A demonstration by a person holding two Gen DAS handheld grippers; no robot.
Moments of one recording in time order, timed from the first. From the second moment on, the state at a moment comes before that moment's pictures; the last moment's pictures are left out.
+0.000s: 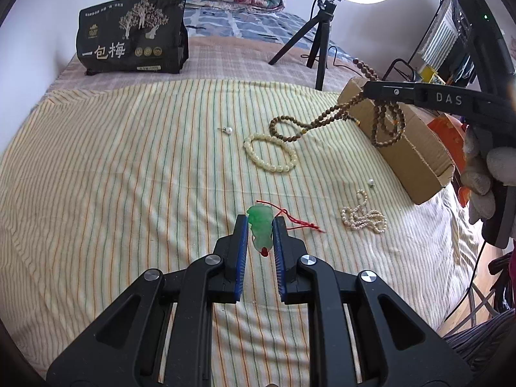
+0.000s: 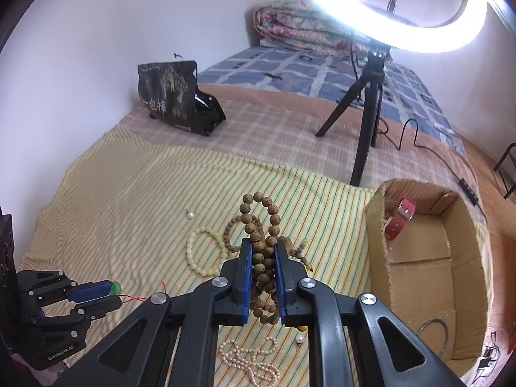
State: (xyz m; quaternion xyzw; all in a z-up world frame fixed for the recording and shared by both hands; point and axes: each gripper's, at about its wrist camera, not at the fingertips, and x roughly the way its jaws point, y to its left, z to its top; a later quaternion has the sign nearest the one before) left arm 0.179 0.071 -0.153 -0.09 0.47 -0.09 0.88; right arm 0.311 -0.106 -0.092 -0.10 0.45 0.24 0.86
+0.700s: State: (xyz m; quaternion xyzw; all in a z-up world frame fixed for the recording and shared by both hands) left arm 0.145 0.049 -0.091 -0.07 0.42 -0.11 0.90; right arm 0.263 -0.130 0.004 -0.10 0.38 0.23 0.89
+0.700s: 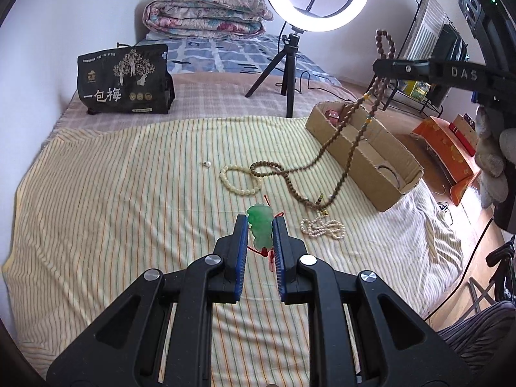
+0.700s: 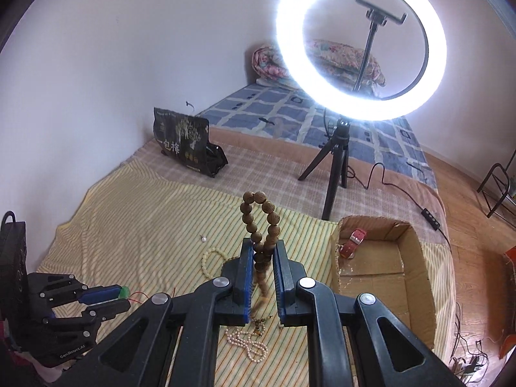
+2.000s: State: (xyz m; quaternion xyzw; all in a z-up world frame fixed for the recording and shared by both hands) left arm 0.211 -0.113 -0.001 -0.03 0.37 -0.23 0.90; right arm 0.304 -0.240 0.133 -0.12 0.30 0.12 0.94
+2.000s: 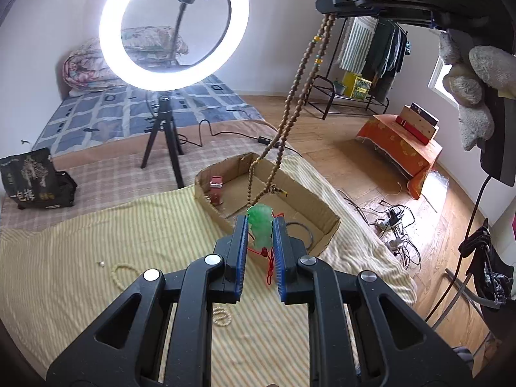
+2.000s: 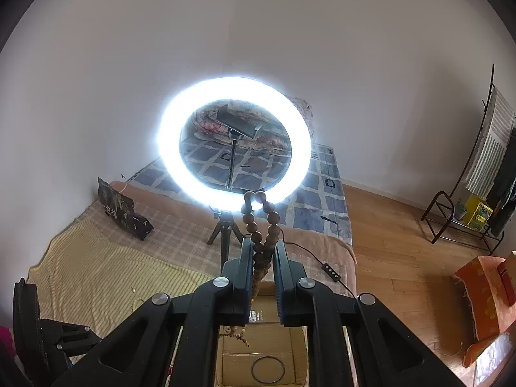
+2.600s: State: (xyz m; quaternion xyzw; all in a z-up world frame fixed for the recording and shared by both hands) left arm 0.257 -0.183 -0.053 -0.03 0.39 -0.25 0.88; right arm 0.362 -0.286 0.076 -0.10 0.34 0.10 0.93
